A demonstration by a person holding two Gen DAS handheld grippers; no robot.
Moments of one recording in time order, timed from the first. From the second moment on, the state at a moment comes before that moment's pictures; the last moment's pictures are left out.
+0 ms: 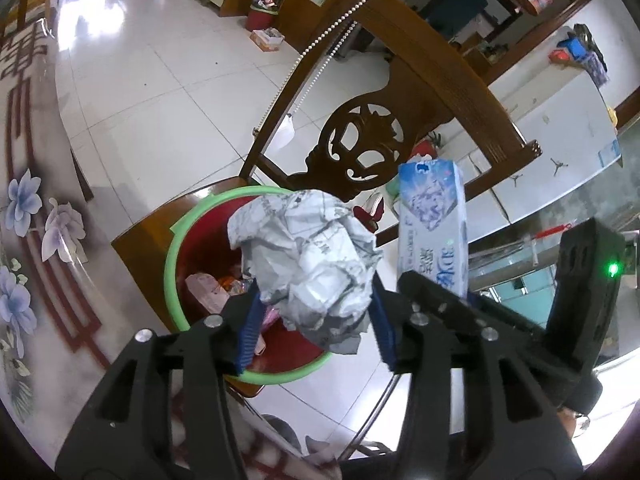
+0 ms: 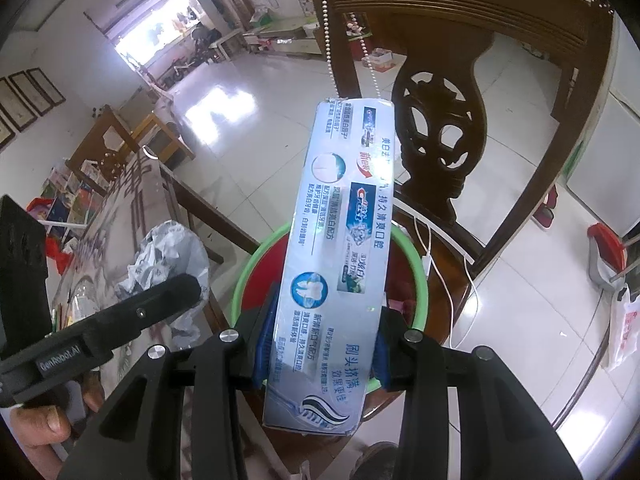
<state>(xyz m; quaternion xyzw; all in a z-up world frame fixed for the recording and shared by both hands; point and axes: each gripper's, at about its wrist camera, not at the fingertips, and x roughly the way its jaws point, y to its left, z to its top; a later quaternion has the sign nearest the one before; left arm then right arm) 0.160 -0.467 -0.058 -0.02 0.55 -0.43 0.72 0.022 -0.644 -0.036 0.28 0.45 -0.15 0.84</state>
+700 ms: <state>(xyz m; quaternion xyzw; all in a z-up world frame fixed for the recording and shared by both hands) 0.160 -0.376 -0.028 -0.04 0.52 -0.34 0.78 0.036 -0.592 -0.010 0.22 0.43 -0.13 0.86</state>
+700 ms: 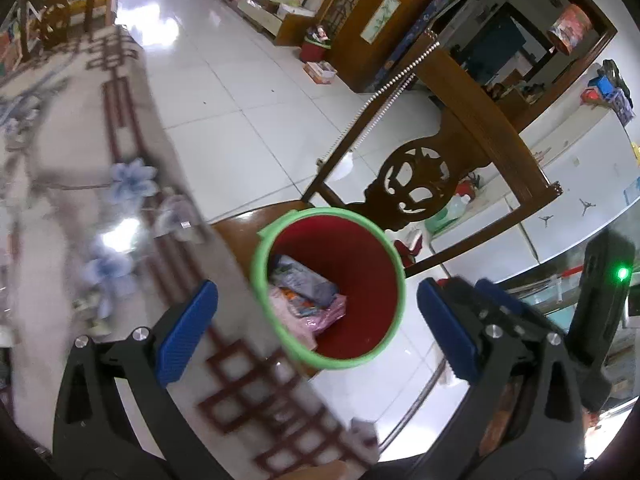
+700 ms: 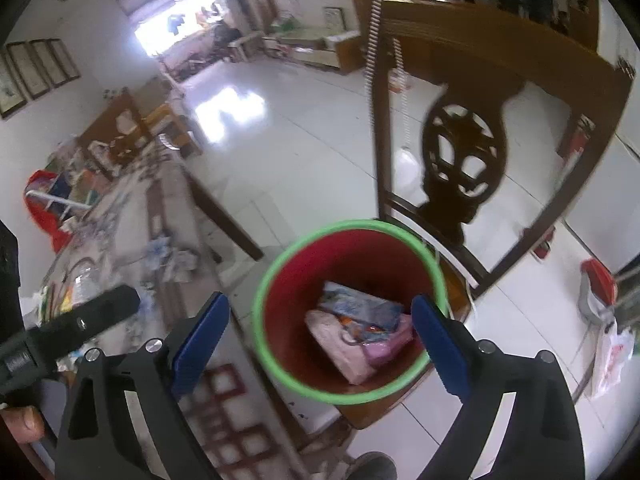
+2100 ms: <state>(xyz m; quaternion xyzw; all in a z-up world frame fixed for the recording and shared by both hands) 0.093 0.080 -0.036 -0.15 0.48 -0.04 0.86 0.136 -0.236 -0.026 0.04 0.49 0.10 0.87</state>
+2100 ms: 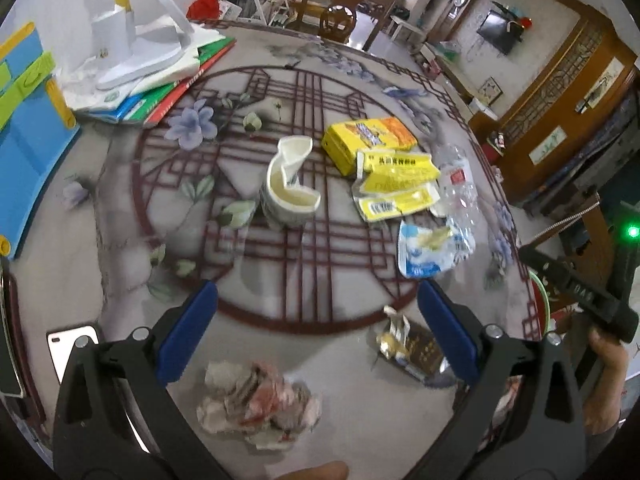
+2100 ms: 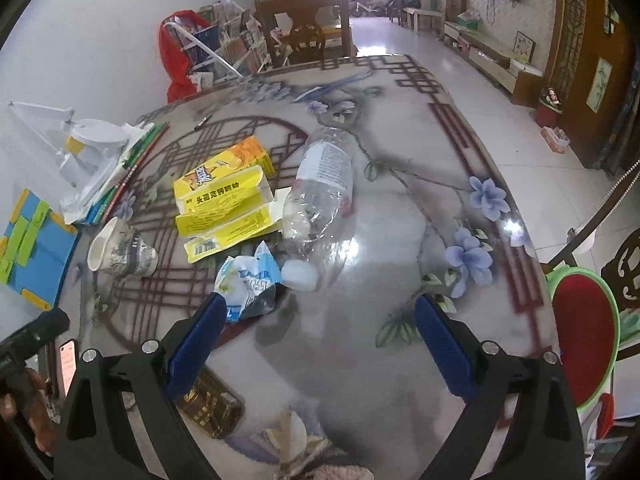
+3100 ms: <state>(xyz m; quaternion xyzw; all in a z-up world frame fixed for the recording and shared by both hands) 0.198 0.073 -0.094 -0.11 0.52 0.00 0.85 0.255 -0.214 -0.092 0.06 0.53 0.06 0.84</state>
